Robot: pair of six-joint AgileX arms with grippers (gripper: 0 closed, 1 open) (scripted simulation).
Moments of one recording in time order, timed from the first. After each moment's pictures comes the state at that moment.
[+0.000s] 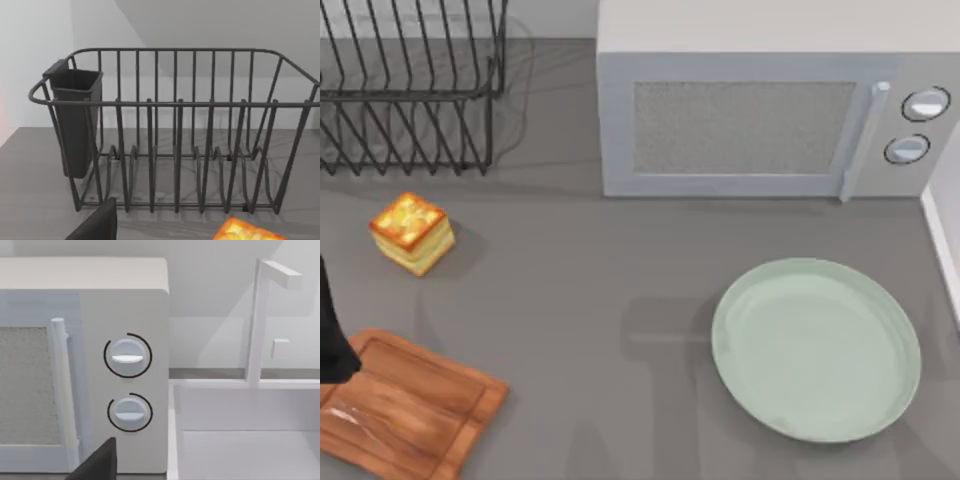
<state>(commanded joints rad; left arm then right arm) 0.00 0.00 0.00 0.00 0.00 0.00 0.00 0.00 0.00 0.00 0.00 0.00</state>
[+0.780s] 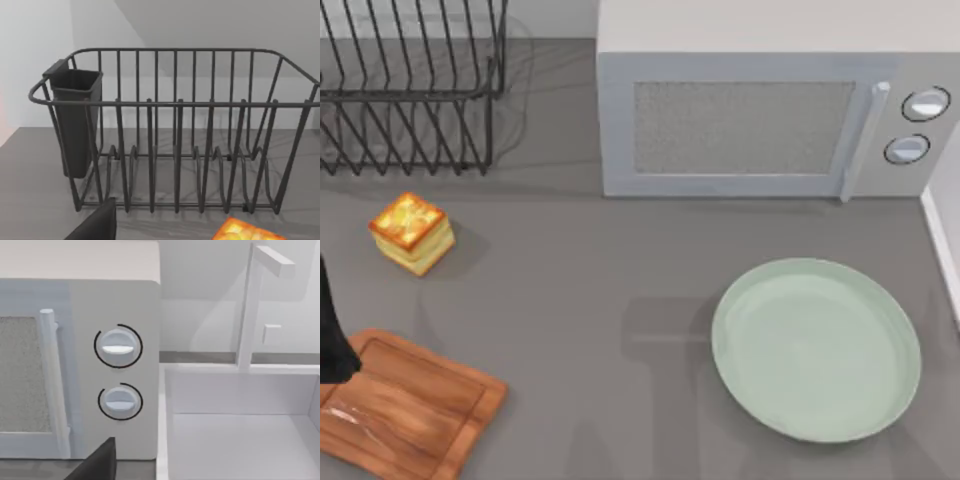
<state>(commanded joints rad) 0.00 0.00 0.00 0.00 0.00 0.00 -0.02 0.10 0.10 -0.07 0.00 -0.02</state>
